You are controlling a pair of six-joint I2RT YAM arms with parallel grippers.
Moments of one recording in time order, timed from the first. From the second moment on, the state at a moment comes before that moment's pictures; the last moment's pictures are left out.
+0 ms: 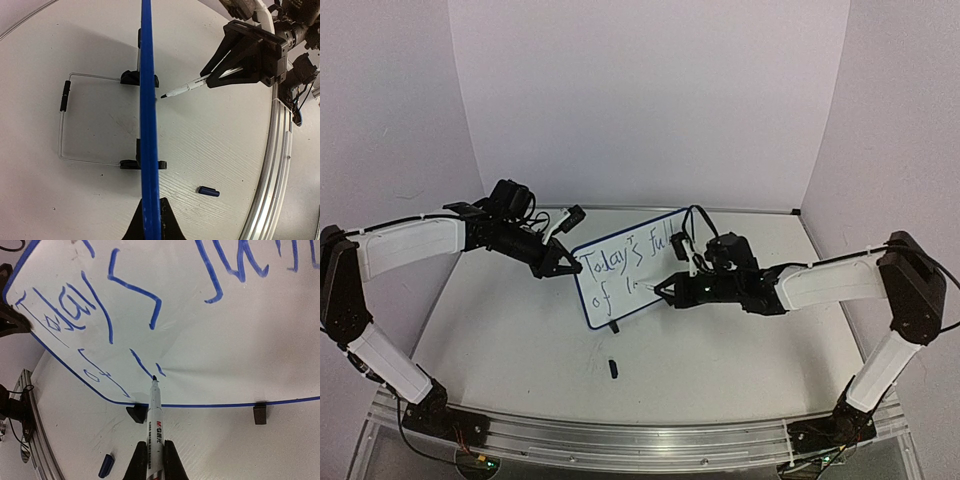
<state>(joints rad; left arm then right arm) -0.53 1.51 1.13 -0.47 0.60 0.23 0.79 1.68 0.90 0.25 -0.23 0.45</state>
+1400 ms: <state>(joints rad) -0.54 1.51 1.13 -0.47 0.60 0.23 0.79 1.70 0.95 0.25 -0.21 0.44</state>
